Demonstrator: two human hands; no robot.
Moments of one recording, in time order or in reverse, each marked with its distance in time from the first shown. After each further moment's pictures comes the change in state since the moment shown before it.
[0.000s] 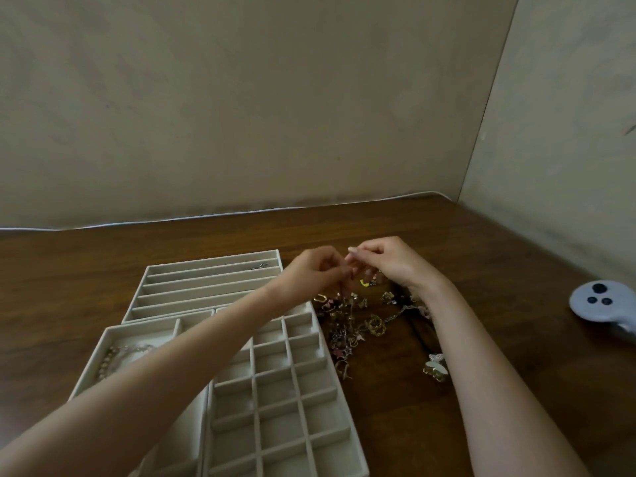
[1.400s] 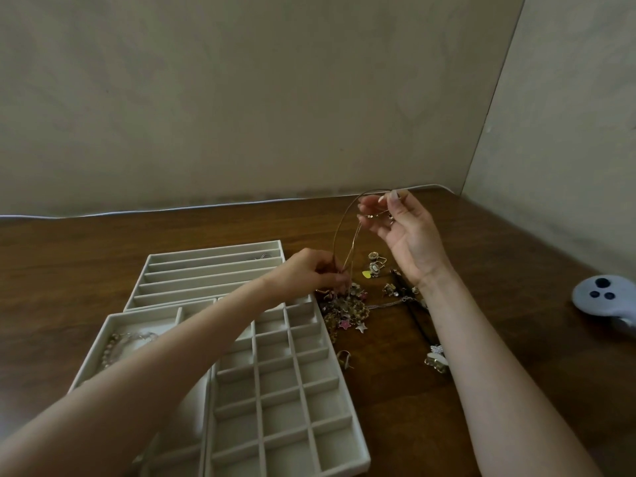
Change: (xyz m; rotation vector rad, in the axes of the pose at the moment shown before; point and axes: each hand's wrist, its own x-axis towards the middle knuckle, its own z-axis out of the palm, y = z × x) left_hand 0.001 -0.016 -0.008 0.174 -0.094 -0.013; right_hand 0.009 0.003 -0.003 0.975 0.131 -0.397
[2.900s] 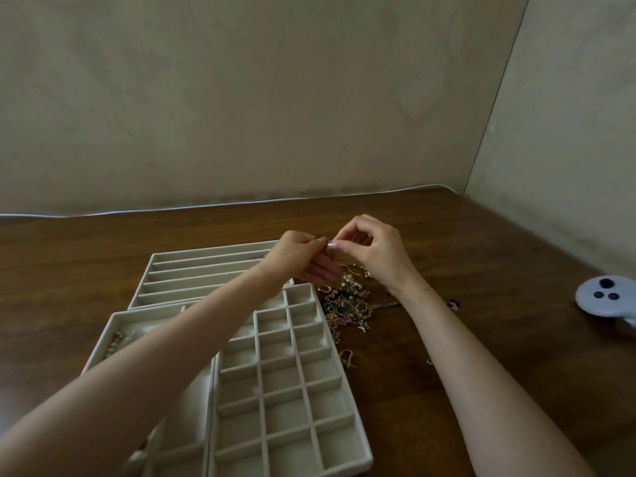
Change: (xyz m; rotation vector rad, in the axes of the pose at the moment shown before) left_hand -0.004 0.019 -0.013 -0.455 0.225 -0.259; right_hand -0.008 0.026 0.022 -0.936 -0.069 -0.085
